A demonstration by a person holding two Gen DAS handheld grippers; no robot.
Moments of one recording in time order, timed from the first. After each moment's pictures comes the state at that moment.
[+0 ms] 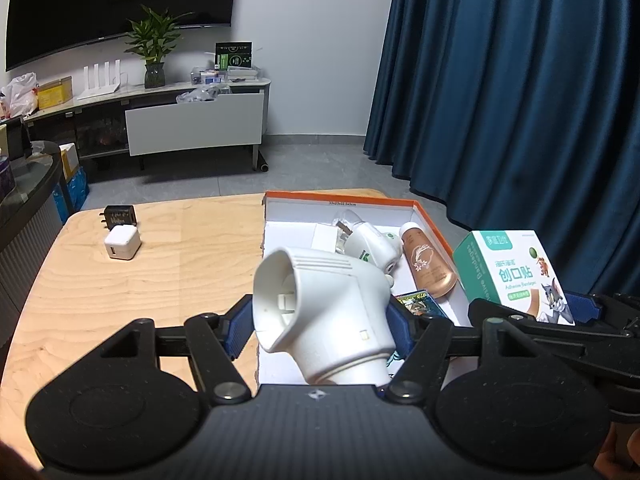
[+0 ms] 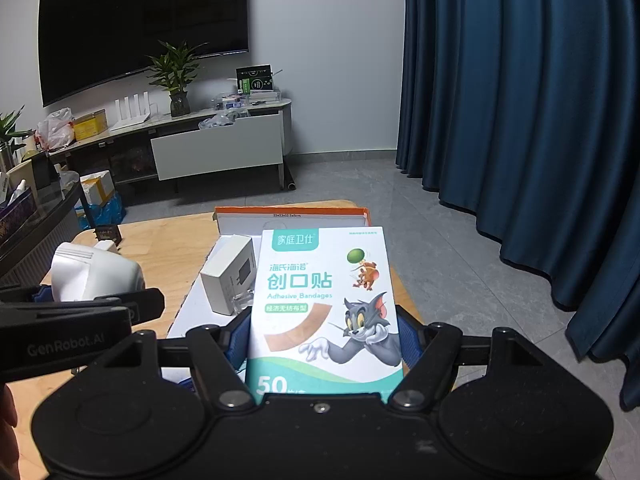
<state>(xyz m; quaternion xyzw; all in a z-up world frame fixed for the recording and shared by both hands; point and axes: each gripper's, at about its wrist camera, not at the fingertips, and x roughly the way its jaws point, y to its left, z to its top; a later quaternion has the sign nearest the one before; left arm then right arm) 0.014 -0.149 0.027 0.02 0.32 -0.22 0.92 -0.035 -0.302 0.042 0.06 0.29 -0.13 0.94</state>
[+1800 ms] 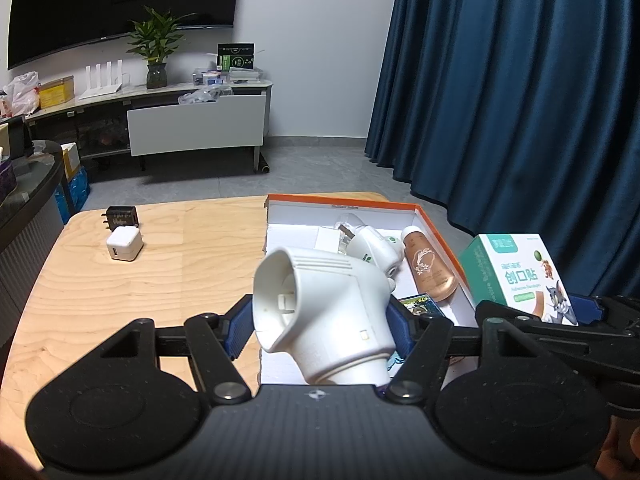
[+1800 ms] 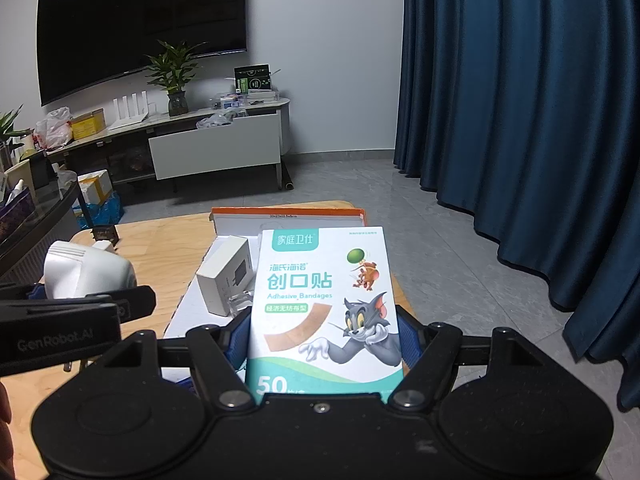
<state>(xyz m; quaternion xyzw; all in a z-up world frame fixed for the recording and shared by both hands) 0.013 -0.148 0.029 0.01 0.31 -0.22 0.92 -0.036 -0.303 0.037 0.06 0.30 -0.14 0.94</state>
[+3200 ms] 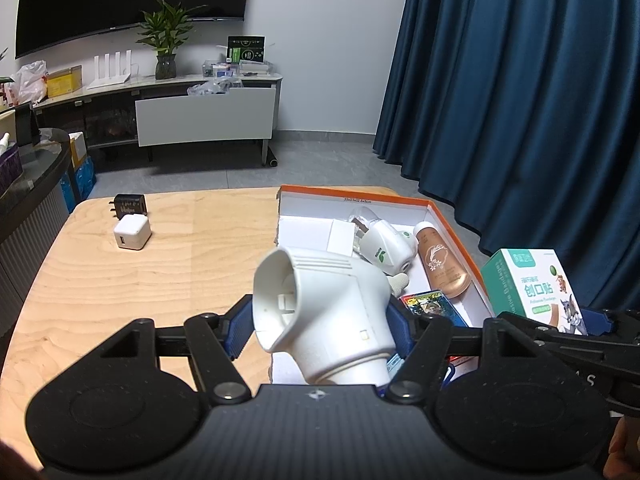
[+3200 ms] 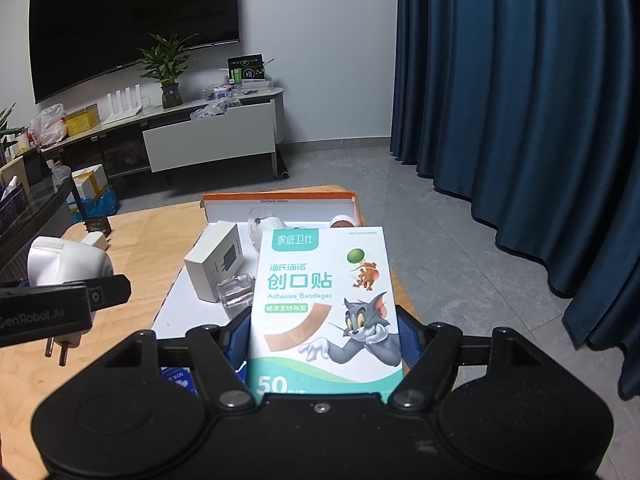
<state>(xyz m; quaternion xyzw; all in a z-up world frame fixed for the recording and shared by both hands) 0.017 -0.146 0.024 0.00 0.32 -0.20 0.92 -0.039 -0.313 0.027 0.06 0.31 -0.14 0.94</state>
